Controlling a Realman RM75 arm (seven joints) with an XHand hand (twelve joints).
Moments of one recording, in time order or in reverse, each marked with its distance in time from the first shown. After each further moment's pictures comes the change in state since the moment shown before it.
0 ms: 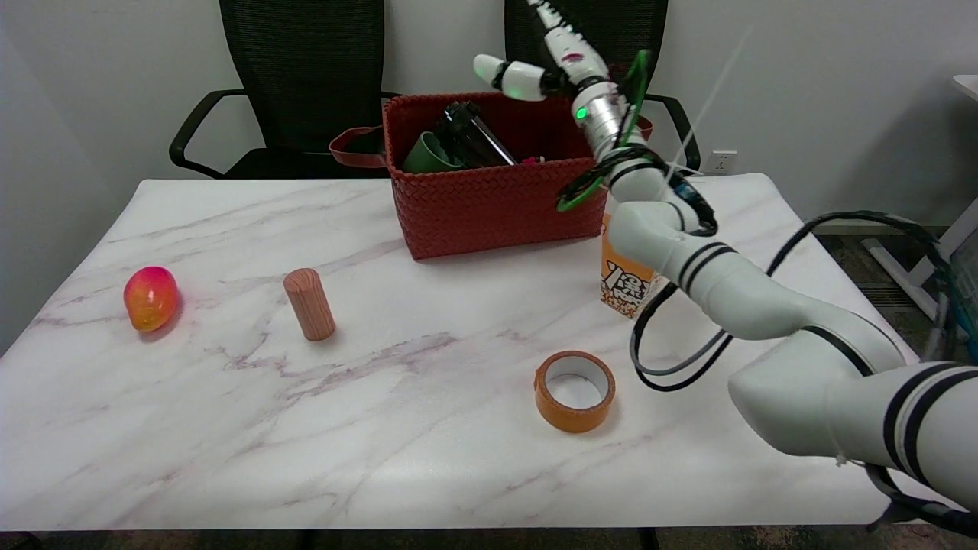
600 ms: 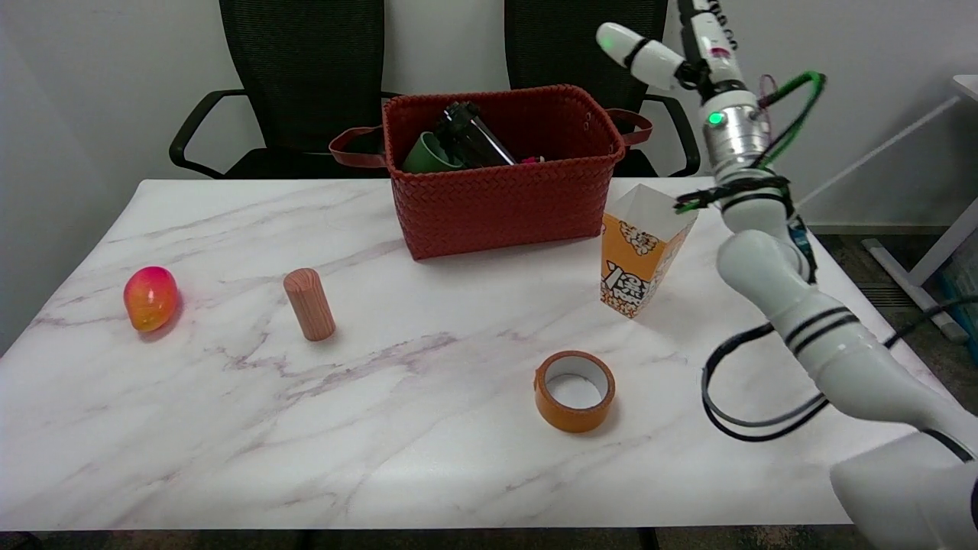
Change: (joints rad) arm -0.392 0.215 0.269 0.551 0.343 -0.015 -0.127
